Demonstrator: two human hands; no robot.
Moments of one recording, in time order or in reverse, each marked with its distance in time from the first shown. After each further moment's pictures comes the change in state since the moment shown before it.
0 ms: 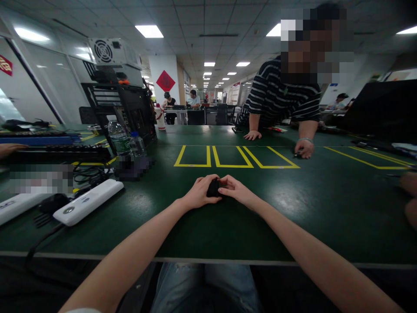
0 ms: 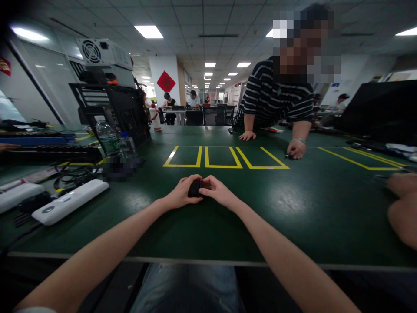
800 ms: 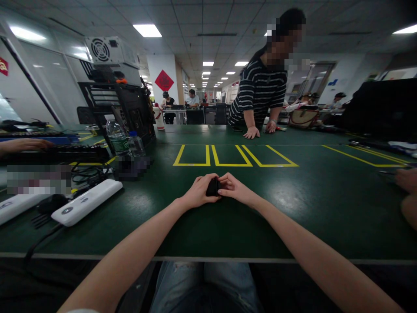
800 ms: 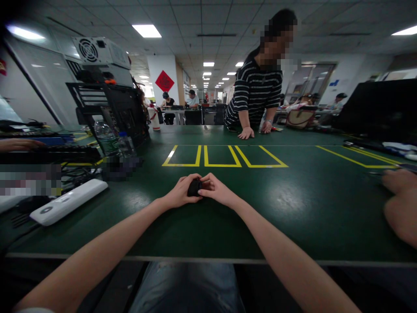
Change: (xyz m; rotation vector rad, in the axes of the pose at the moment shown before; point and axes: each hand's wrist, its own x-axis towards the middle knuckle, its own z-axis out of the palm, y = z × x) left_hand 0.000 -0.001 0.002 0.016 0.006 0.005; right_hand -0.001 0.000 -0.003 -0.019 -0.039 -0.042
